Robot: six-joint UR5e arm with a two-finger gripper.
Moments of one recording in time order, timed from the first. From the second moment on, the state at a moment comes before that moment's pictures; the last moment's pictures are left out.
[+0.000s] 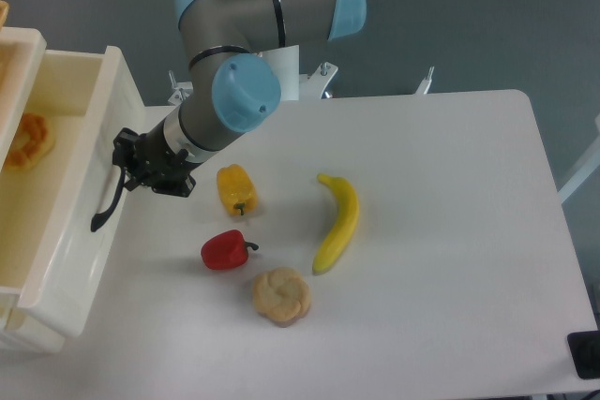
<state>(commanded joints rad) 2.25 -1.81 -1.64 -1.48 0.92 0.72</state>
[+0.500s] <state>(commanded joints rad) 2.20 -1.81 -1.64 -1.47 0.92 0.71</state>
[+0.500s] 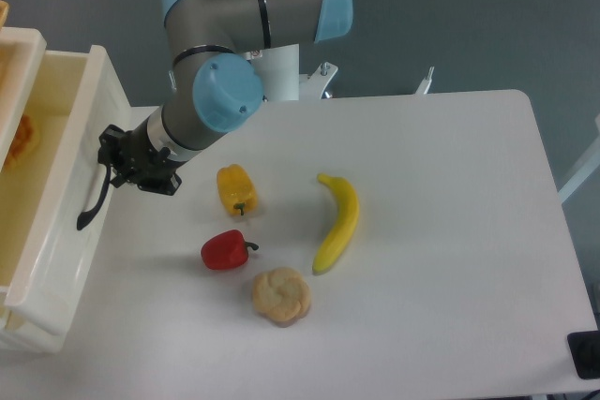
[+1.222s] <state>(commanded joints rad) 2.12 -1.82 -1.64 -1.44 0.92 0.66</state>
